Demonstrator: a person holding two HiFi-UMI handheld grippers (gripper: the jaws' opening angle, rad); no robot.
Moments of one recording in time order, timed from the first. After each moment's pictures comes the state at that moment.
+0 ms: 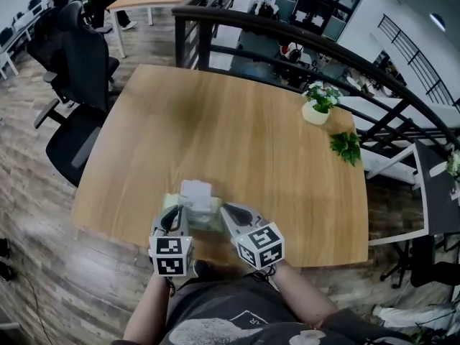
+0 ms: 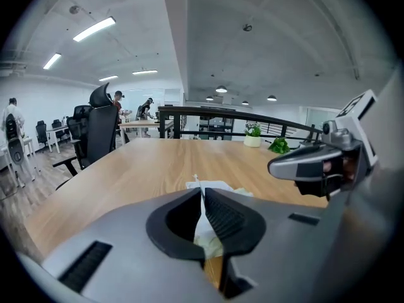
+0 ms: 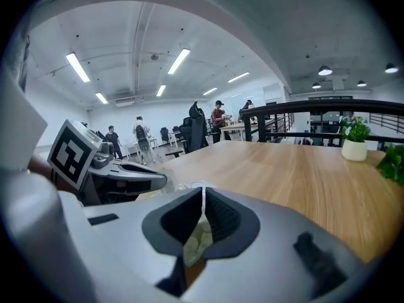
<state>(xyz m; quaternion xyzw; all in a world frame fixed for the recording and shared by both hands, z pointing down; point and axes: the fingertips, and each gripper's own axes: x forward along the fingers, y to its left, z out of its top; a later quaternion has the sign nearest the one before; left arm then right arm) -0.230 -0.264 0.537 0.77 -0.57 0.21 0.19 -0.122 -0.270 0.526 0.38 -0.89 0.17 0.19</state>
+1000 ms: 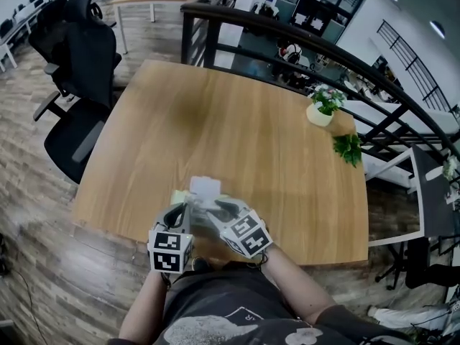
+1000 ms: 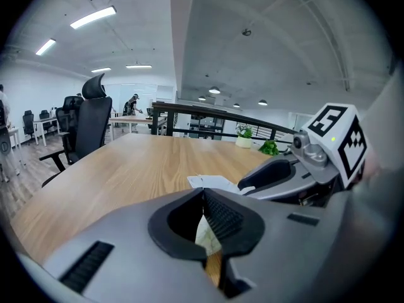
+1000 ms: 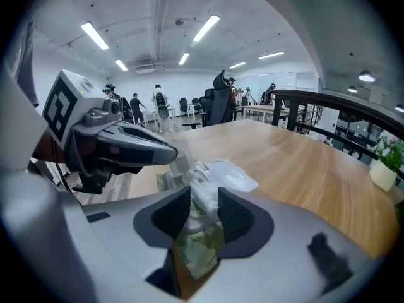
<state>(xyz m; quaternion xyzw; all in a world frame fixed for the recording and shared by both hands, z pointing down) -0.246 -0.259 0.542 0.80 -0.53 0.19 0.21 -0.183 -0.262 0.574 0.28 -0.90 0.13 0.32</state>
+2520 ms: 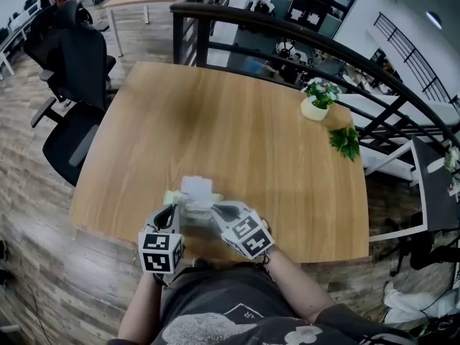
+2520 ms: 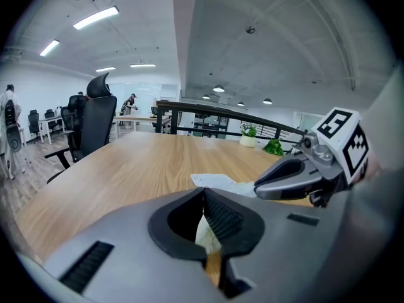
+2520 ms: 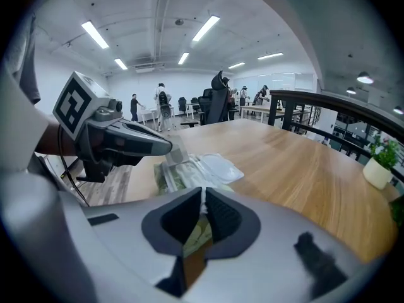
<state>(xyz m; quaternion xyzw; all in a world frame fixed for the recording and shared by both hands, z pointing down) -0.249 -0.260 0.545 0.79 -0.54 0.19 0.22 -0.153 -0.261 0.575 0.28 -0.89 0.13 0.32</state>
